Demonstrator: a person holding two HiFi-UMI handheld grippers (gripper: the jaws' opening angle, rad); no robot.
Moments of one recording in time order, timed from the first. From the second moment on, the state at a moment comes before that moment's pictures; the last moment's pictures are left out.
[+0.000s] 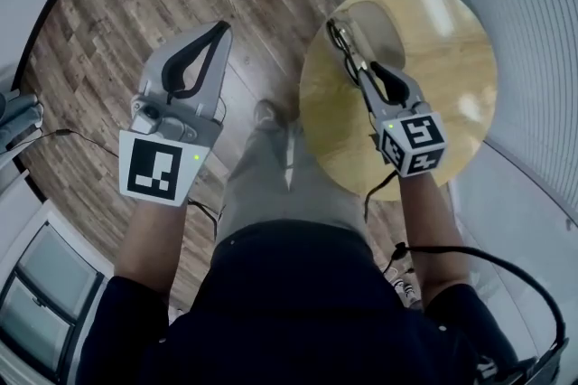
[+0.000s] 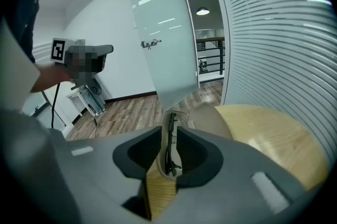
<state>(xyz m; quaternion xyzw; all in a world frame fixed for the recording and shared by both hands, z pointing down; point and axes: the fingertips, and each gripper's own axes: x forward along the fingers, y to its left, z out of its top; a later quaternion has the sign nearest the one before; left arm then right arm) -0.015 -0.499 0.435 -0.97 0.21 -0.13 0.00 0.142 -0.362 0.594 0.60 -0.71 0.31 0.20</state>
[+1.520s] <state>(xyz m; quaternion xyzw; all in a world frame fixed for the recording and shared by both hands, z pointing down) -0.033 -0.496 0.483 -0.95 0.25 -0.16 -0.04 0.132 -0.365 0.666 0.54 -0.73 0.33 0.26</state>
